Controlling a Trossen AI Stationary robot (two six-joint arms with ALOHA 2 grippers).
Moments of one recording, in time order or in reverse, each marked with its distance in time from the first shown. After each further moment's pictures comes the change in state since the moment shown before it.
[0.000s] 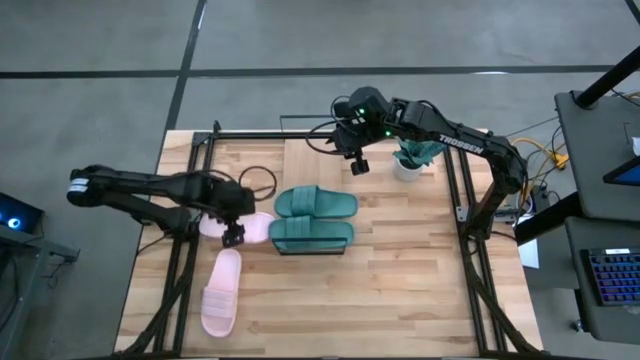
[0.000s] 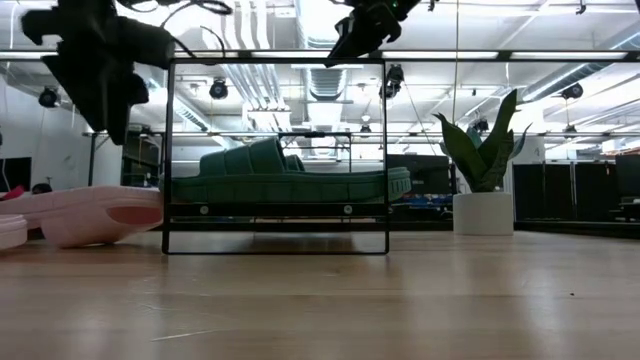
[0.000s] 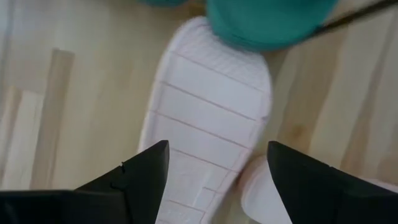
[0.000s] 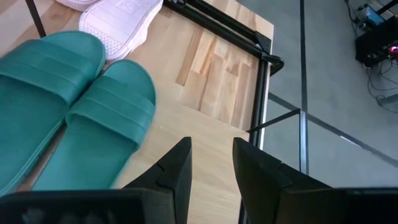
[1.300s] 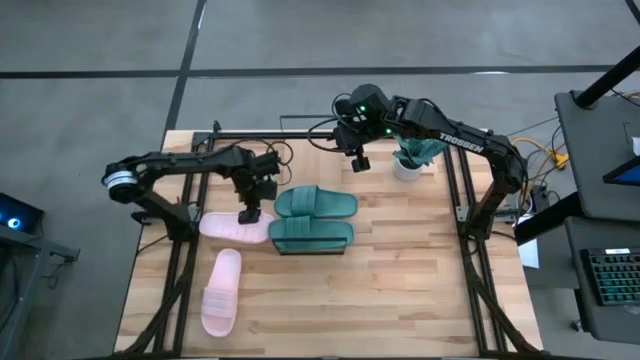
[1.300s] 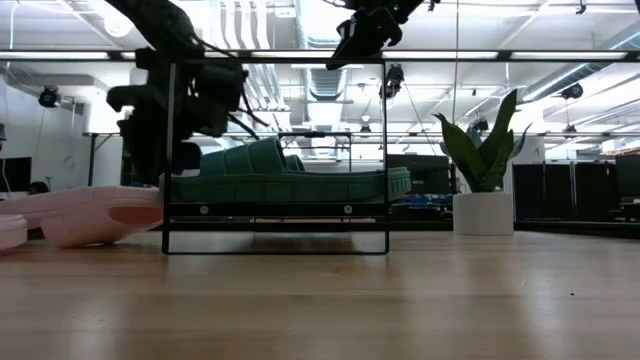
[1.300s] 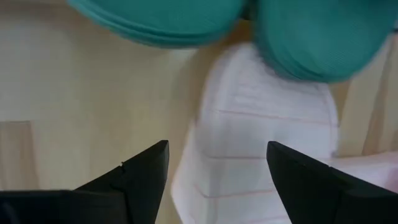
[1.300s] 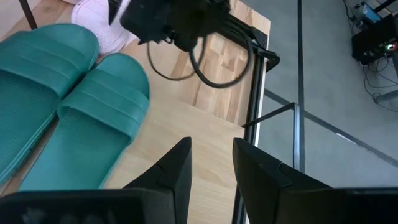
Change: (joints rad) left arm 0.452 0.387 0.048 0.106 0.334 0.639; right arm -0.019 0.000 0.000 -0.003 0.000 -0.019
